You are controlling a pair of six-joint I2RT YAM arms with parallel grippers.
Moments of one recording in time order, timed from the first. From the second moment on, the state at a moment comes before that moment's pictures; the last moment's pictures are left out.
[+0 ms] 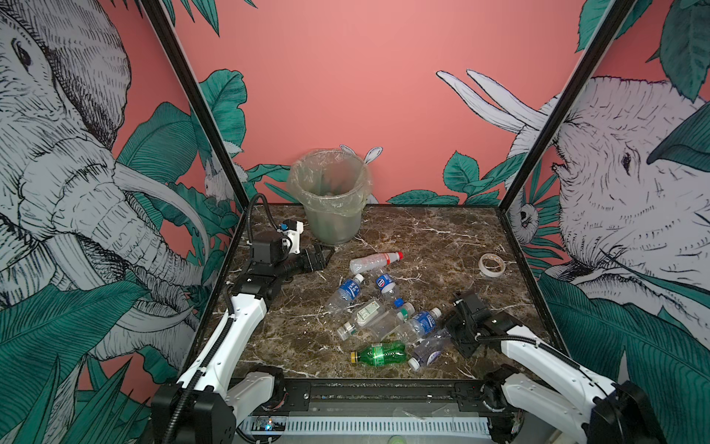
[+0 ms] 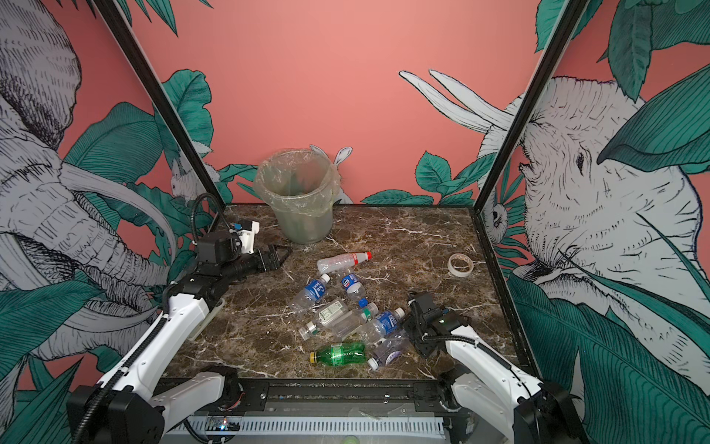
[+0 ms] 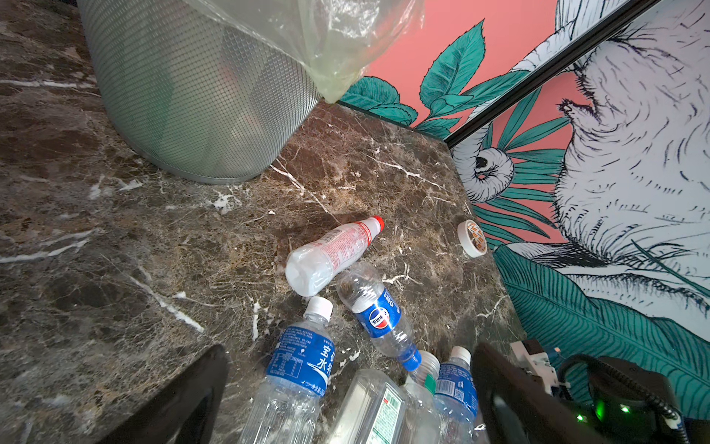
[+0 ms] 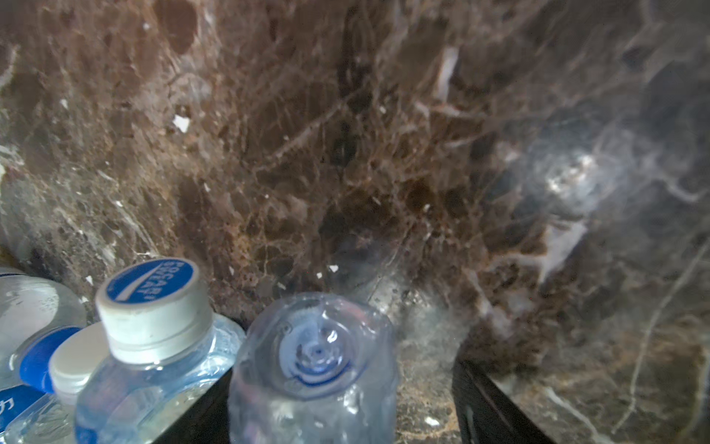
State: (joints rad) left arm -0.17 1.07 0.87 -0.32 0.51 -0.42; right arm 0.50 0.97 0.44 -0.70 -0.05 1.35
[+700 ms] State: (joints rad) left arm -0.17 1.08 0.87 -0.36 0.52 -0.43; right arm 0.52 0.86 0.44 -0.67 -0.01 1.37
